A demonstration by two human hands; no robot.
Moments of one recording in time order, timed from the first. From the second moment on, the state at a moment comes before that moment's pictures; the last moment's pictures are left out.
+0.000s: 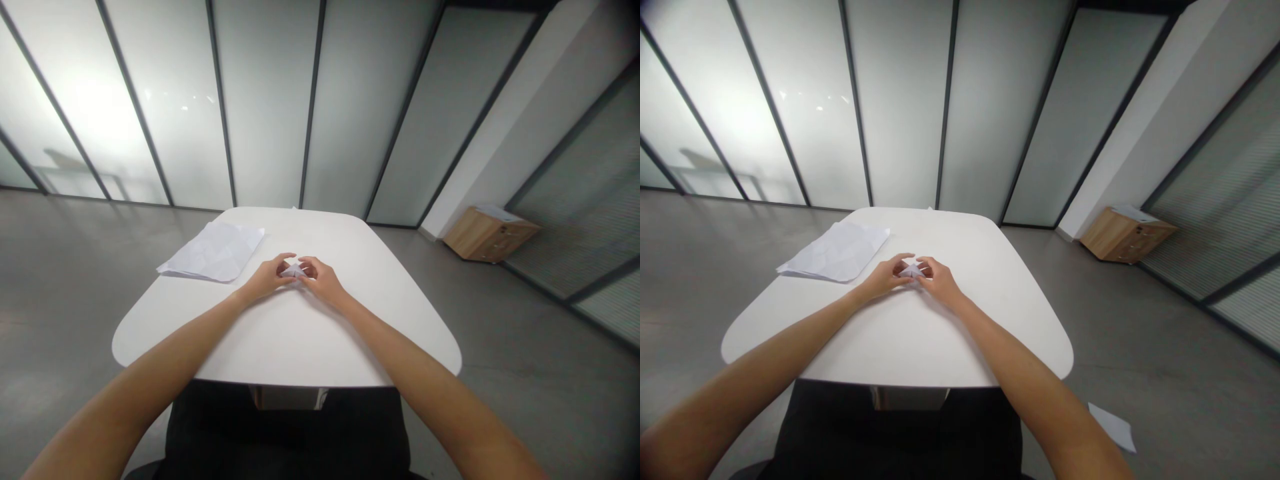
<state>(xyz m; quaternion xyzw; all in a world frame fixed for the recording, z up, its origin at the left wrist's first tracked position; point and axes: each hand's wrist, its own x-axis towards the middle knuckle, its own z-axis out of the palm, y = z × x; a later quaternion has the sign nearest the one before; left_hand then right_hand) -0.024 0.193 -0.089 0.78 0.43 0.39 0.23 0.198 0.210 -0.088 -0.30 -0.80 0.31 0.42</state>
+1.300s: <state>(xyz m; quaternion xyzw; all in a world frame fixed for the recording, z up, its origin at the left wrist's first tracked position) -0.020 0.190 -0.086 0.72 0.42 0.44 0.34 0.195 0.206 -0.092 -0.28 -0.80 0.32 0.43</state>
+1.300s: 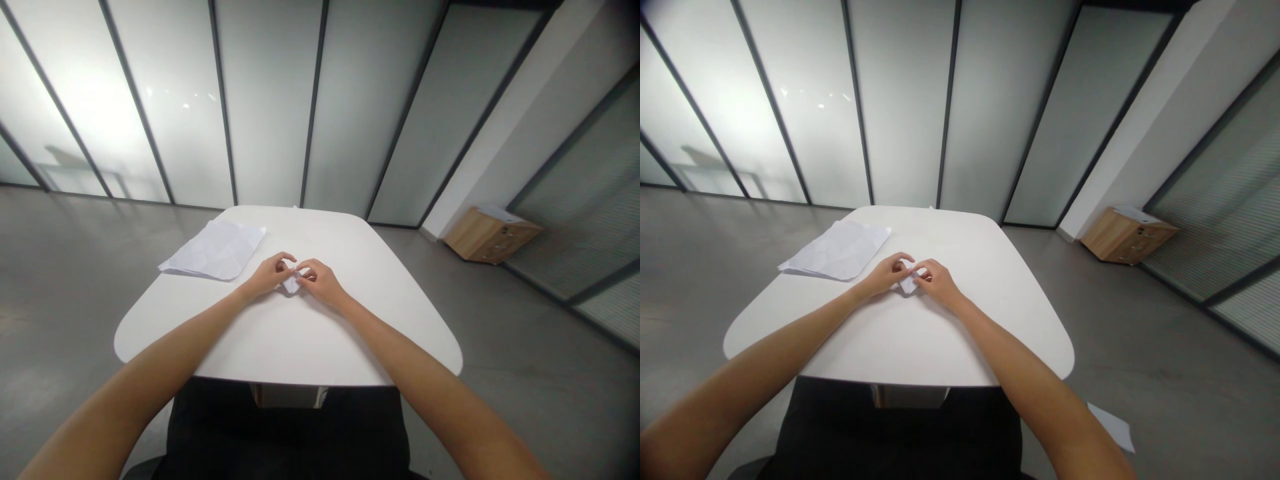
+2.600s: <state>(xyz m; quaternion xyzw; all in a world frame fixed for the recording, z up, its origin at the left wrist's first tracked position) -0.016 0.187 -0.082 0.80 0.45 0.38 0.14 0.204 0.216 -0.092 -0.33 -0.85 0.16 0.37</state>
